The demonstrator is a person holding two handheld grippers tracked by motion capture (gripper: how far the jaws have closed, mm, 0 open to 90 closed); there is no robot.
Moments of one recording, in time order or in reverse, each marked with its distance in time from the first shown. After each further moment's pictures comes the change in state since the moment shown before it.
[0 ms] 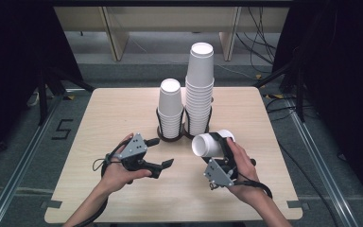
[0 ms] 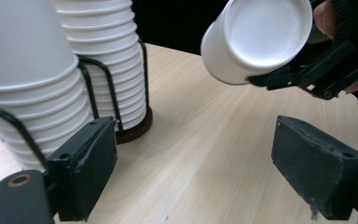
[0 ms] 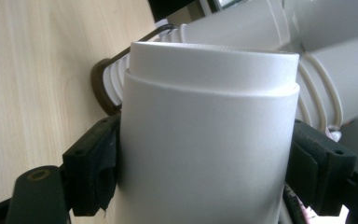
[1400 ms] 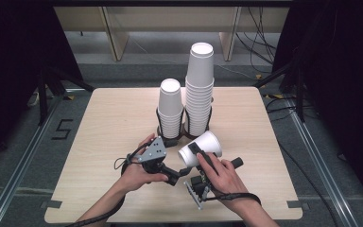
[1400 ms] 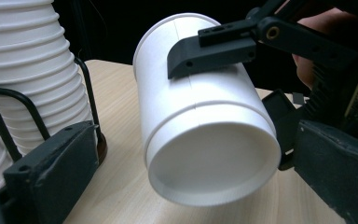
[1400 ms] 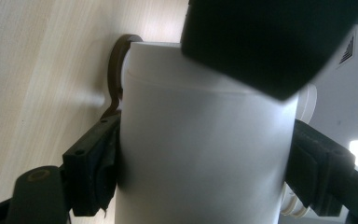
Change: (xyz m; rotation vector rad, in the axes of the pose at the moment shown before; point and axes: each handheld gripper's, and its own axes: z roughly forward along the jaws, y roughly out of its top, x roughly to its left) left arm -0.019 -0.001 0.044 -0.044 -0.113 0.037; right arm 0.042 0.036 0.013 0.056 0.002 -0.509
